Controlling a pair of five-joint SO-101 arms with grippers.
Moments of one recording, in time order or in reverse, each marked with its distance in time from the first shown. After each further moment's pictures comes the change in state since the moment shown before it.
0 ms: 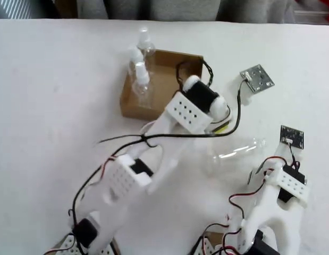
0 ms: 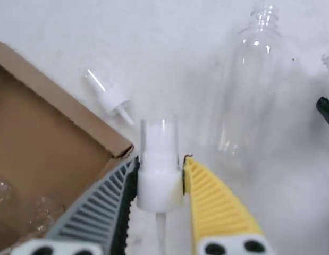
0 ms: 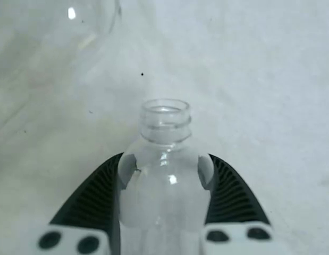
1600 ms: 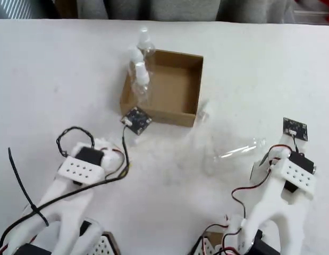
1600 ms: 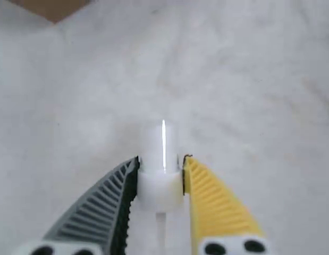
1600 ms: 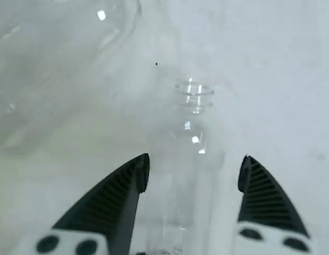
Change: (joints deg) left arm -28.0 -81.2 134.2 -51.7 -5.5; right arm -1.1 0.0 -11.3 17.8 -2.9
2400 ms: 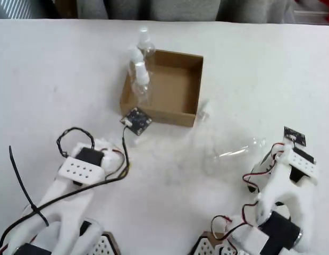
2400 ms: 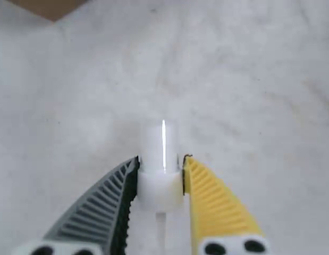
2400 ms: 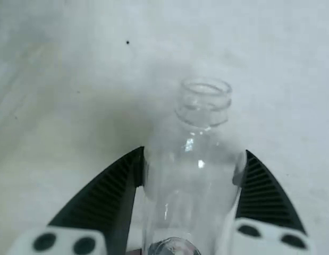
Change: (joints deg) left arm 0.0 0.0 0.1 -0.3 0.0; right arm 1.0 17.9 -3.4 -3.8 -4.6
